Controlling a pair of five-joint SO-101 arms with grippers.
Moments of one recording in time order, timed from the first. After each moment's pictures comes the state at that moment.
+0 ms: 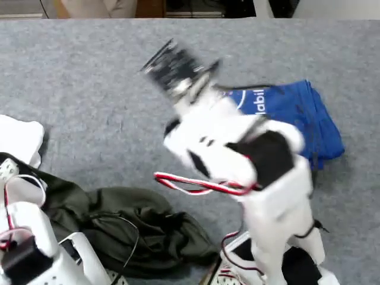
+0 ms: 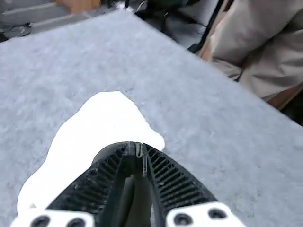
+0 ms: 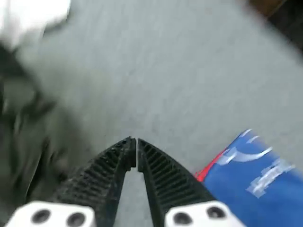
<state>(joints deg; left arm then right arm) -40.8 -83.1 49.1 66.5 3.6 -39.5 -25.3 -11.4 100.5 6.8</state>
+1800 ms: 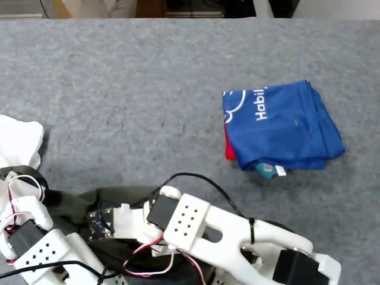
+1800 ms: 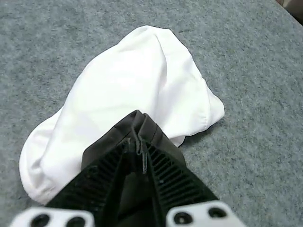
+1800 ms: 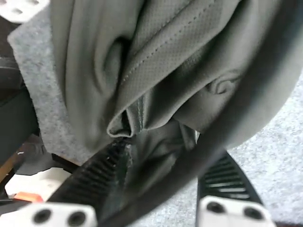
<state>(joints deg) -48.3 -82.8 77.5 47.6 6.1 -68.7 -25.3 46.4 78.0 23.1</state>
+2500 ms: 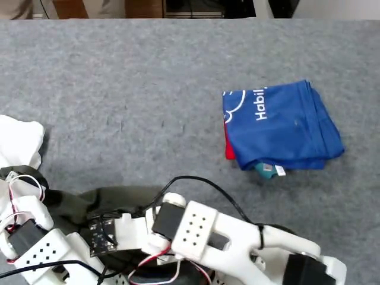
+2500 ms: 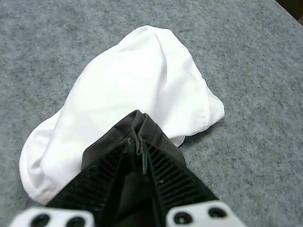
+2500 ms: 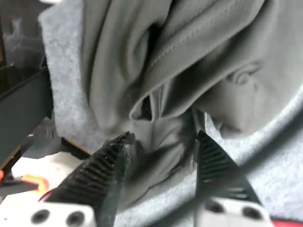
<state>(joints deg) -48.3 -82.8 77.5 47.6 6.1 -72.1 -28.6 45.9 82.0 23.5</state>
